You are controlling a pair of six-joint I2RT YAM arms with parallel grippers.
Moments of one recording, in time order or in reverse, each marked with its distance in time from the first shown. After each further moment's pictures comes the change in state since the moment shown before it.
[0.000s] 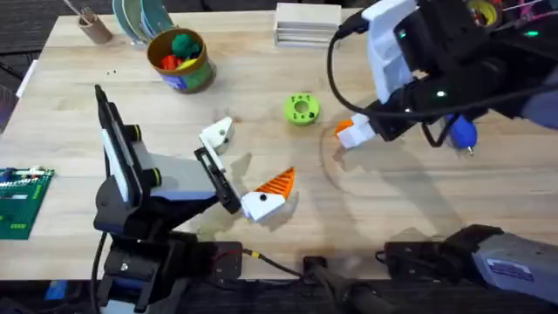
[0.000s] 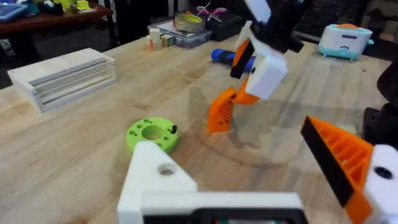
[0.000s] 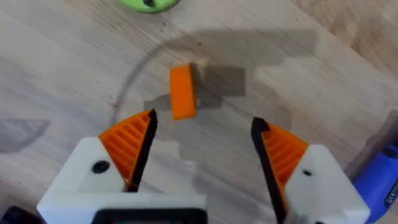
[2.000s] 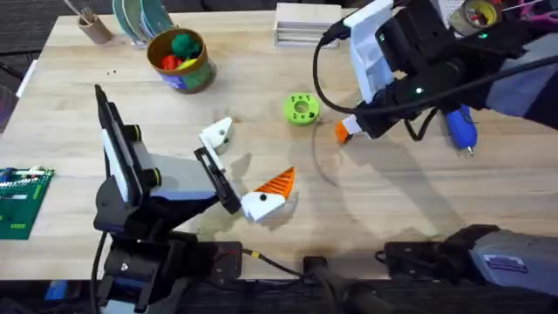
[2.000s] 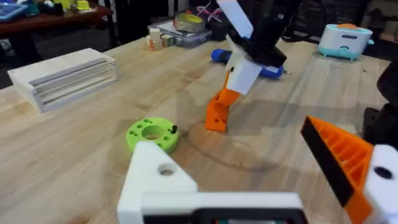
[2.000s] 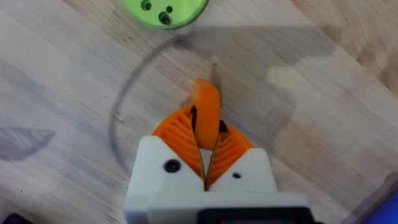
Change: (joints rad) left arm 0.000 0.000 0.000 0.000 0.000 0.000; right arm 0.003 0.108 0.001 0.093 -0.068 -0.053
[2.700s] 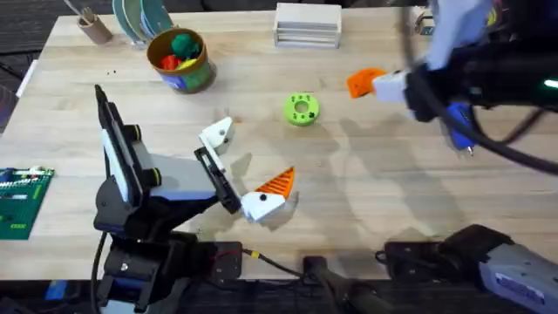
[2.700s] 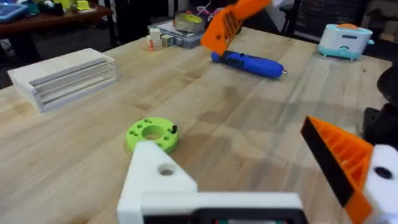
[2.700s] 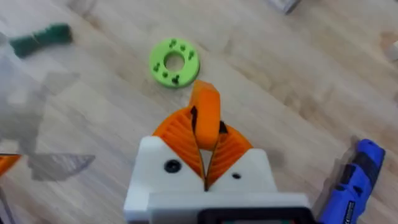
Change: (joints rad) left arm 0.000 0.000 0.000 0.000 0.000 0.000; right arm 0.000 -0.395 0.085 -0.051 0.000 0.022
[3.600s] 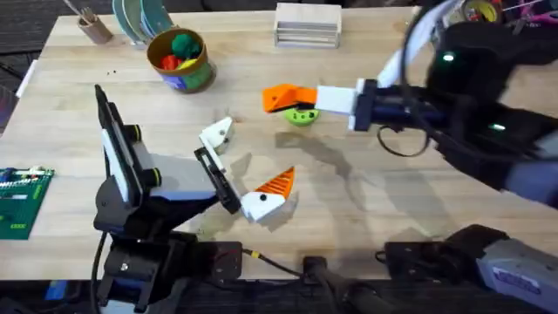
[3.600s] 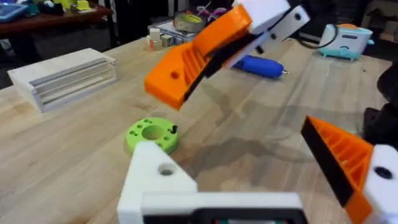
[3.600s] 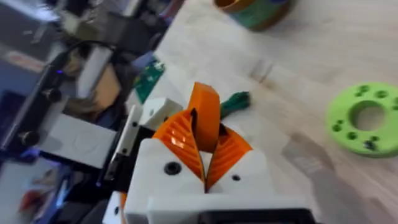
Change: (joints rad) left arm 0.000 0.000 0.000 0.000 0.000 0.000; right arm 0.011 0.111 -0.486 1.047 -0.656 0.753
